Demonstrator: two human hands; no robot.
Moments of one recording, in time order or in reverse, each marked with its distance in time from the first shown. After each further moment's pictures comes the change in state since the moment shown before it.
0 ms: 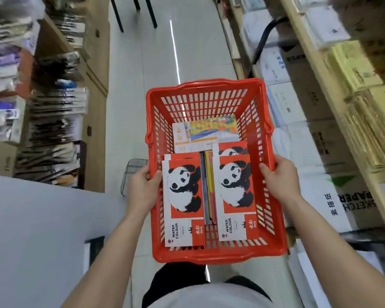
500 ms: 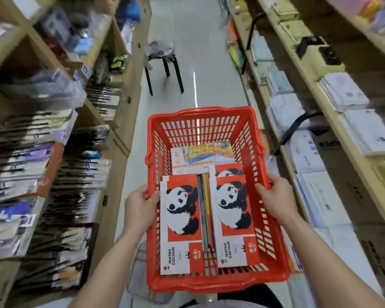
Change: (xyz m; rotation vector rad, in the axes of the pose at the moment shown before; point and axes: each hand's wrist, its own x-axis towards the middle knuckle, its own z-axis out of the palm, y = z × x) left_hand 0.315 0.171 -0.048 0.004 0.111 0.000; right_hand 0.311 -0.232 0.075 0.071 -0.074 -0.120
